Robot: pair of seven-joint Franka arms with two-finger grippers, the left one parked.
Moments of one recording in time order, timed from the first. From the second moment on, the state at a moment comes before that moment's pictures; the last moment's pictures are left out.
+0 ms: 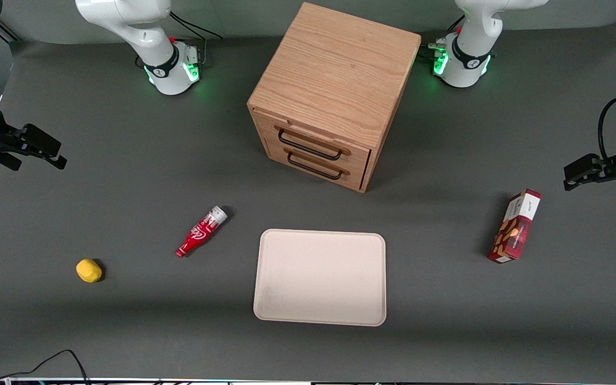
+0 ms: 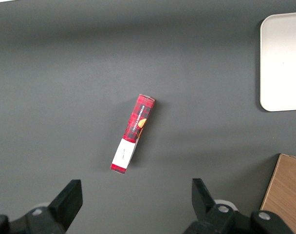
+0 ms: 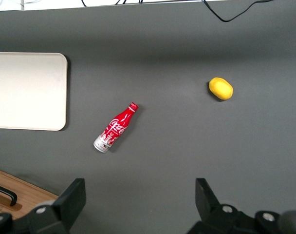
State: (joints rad) arm 0.04 -0.02 -0.01 -1.57 0.04 1.67 0.07
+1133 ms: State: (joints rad) arm 0.08 0.08 0.29 -1.55 0.06 1.68 0.05
